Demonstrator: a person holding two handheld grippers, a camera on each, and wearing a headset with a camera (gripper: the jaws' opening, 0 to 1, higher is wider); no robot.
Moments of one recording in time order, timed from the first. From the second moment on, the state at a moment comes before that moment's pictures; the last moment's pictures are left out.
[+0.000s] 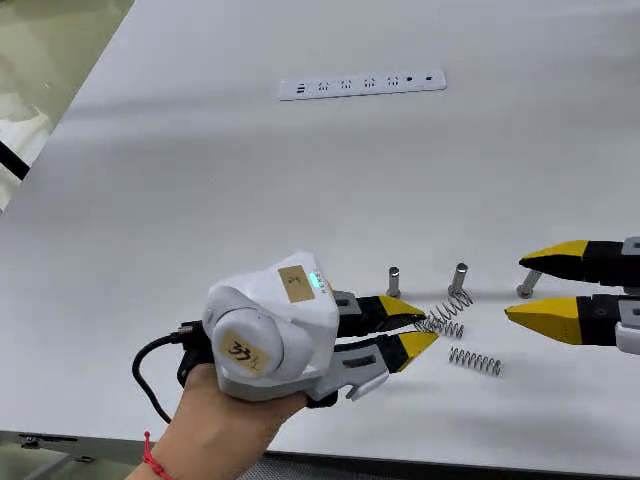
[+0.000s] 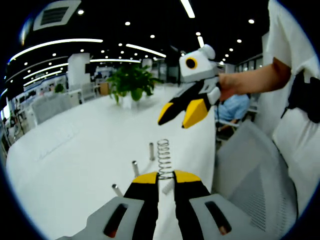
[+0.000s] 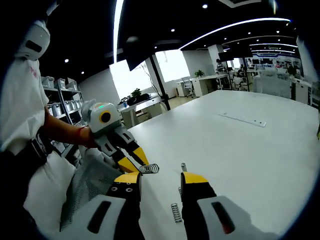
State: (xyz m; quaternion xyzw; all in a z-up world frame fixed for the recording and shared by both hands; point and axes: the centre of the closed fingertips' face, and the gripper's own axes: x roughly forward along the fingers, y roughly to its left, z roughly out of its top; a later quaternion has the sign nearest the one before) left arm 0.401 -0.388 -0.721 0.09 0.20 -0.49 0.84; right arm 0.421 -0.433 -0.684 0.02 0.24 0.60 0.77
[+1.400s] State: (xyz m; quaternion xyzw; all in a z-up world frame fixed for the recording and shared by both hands) left arm 0.406 -0.404 -0.686 0.04 0.15 -0.51 0.85; right arm 0.417 -0.409 -0.654 0.12 0.23 0.62 0.74
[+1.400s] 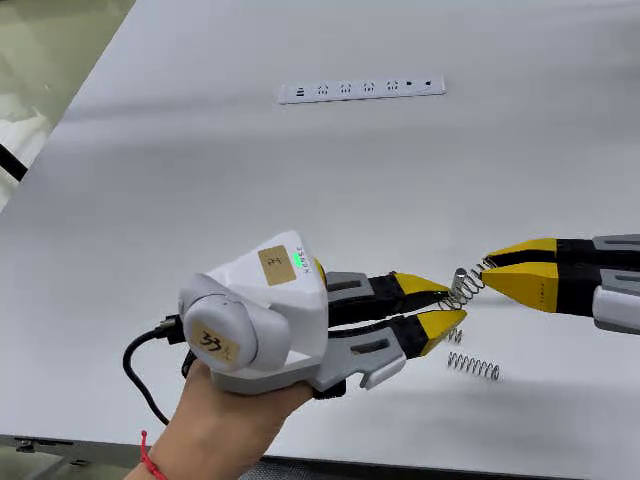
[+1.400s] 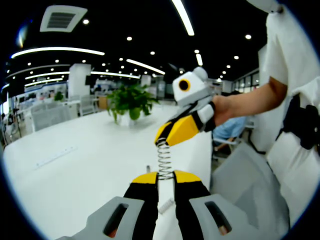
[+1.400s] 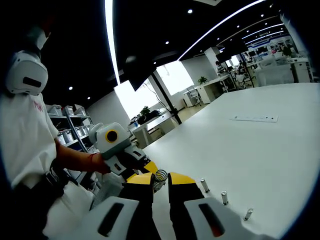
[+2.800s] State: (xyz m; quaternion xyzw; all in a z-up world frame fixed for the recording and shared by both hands) left arm 0.398 -0.411 -0.696 0.05 0.16 -0.52 0.83; right arm 0.393 -0.394 -0.651 -0.02 0.22 0.67 0.71
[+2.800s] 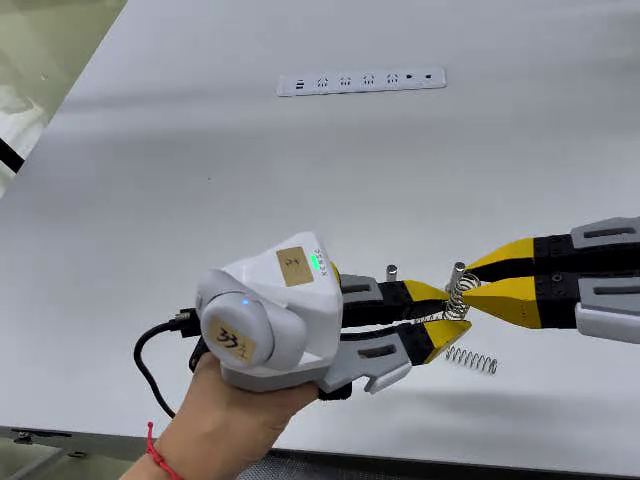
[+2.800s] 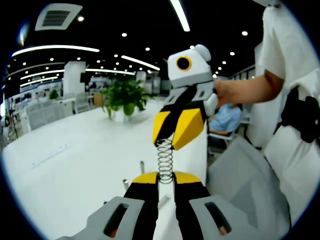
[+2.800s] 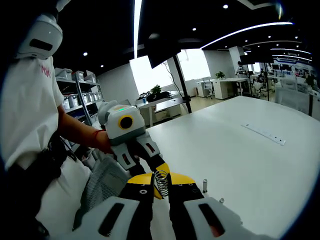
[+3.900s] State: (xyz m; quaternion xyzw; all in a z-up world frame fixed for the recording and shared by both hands) left arm 0.399 -0.416 -0.705 0.06 0.16 -0.54 0.83; right arm 0.382 -0.393 -0.670 -0.36 0.22 0.74 0.52
